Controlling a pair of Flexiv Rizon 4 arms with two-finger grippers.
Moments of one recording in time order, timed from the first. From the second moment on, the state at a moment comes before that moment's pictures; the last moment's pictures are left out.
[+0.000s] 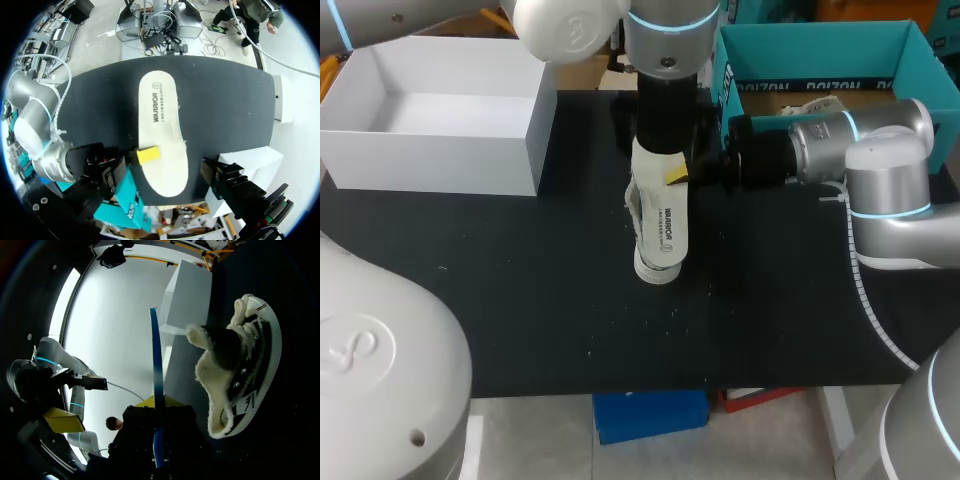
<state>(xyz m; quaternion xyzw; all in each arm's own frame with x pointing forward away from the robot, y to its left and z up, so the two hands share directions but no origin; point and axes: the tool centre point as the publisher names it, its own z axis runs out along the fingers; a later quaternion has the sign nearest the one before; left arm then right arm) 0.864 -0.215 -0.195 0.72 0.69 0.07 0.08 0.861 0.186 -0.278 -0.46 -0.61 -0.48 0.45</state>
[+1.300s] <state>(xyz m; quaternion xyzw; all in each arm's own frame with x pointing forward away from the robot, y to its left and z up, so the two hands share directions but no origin) 0.927 -0.208 -0.198 0.69 0.72 0.04 0.05 0.862 0.186 -0.278 -0.46 -0.61 -0.48 0.45</state>
